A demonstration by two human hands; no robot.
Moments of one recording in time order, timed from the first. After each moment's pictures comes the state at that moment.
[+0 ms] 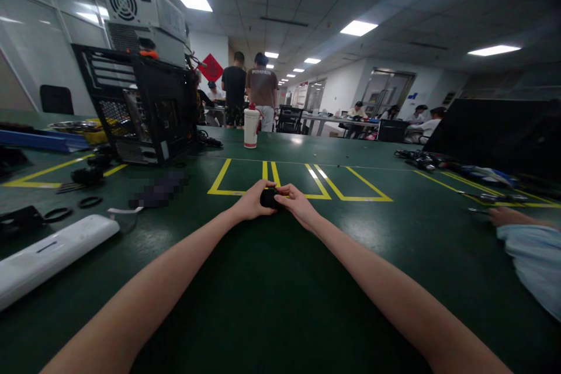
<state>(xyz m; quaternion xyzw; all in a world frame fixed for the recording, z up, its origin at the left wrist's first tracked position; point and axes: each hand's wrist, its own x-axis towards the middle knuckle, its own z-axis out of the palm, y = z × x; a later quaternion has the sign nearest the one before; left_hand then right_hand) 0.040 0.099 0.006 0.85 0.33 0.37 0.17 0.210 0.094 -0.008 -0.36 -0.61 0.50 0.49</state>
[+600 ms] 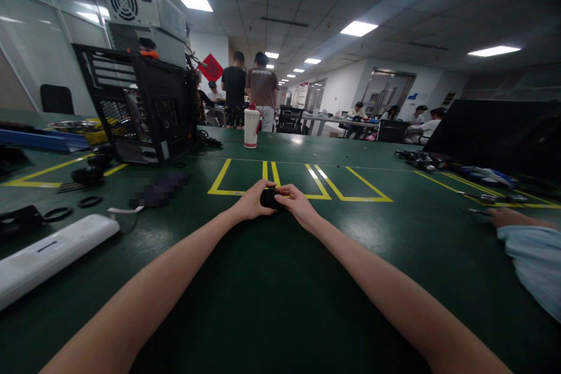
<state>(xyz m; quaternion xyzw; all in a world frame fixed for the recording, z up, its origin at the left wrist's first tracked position) 0.040 0.096 0.008 0.85 0.34 0.37 0.18 0.210 0.093 -0.007 -0.37 -0.60 0.51 0.49</state>
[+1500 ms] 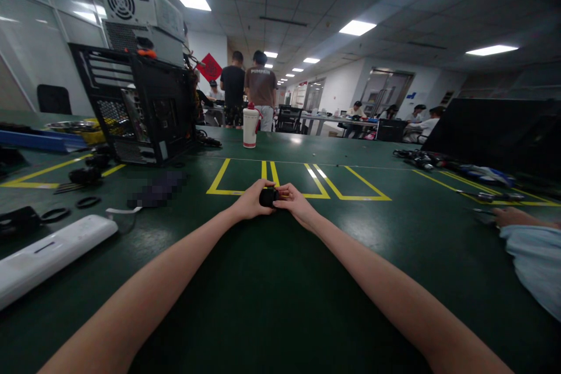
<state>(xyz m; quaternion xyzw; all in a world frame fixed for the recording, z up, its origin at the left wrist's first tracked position) 0.040 0.099 0.006 0.85 0.34 0.37 0.17 0.213 0.094 -0.009 -0.35 -0.61 0.53 0.48</state>
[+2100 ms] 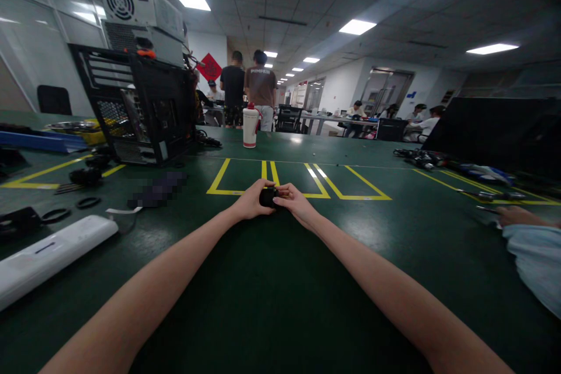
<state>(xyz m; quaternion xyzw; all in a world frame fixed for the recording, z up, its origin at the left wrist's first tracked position) 0.041 0.098 0.006 0.84 0.34 0.37 0.19 0.211 0.097 -0.010 -0.34 -0.61 0.53 0.48</state>
